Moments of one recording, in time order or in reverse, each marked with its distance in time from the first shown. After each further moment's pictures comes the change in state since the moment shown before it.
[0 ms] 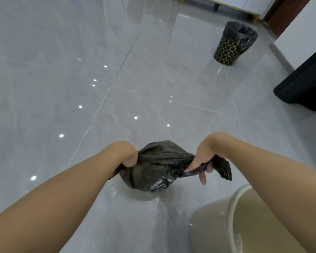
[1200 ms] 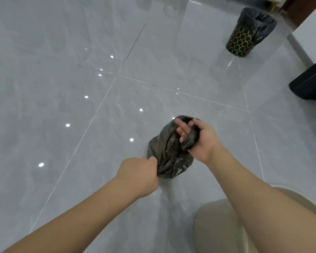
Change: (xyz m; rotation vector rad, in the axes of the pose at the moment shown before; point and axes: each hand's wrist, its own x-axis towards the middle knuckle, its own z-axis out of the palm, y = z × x) left_hand 0.011 0.020 0.088 -0.021 0.639 0.278; right_hand 0.038 -0.042 0.018 1.947 0.172 -1.122
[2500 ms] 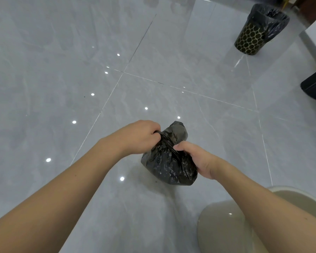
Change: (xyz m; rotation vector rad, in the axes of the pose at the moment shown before) left_hand 0.028 -0.037 -0.074 -0.479 0.001 0.022; right_hand -0.024 0.032 -0.007 -0.900 -0.181 0.274
